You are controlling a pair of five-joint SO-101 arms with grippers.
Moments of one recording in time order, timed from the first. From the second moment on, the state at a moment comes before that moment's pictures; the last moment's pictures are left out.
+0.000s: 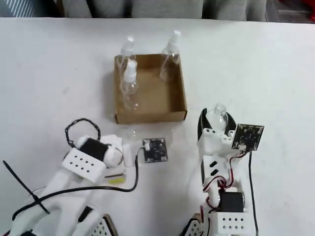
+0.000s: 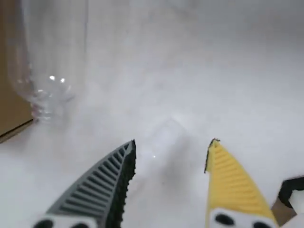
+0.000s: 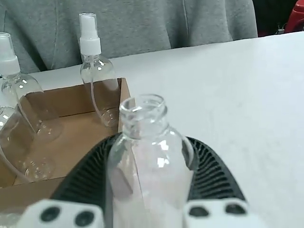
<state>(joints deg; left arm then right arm) 18.3 -39.7 61.2 66.5 -54.8 -2.8 -101.9 96.4 28.0 -7.1</state>
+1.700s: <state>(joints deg) 13.9 -39.5 35.8 73.6 -13.7 -16.3 -101.9 96.4 25.1 -7.1</state>
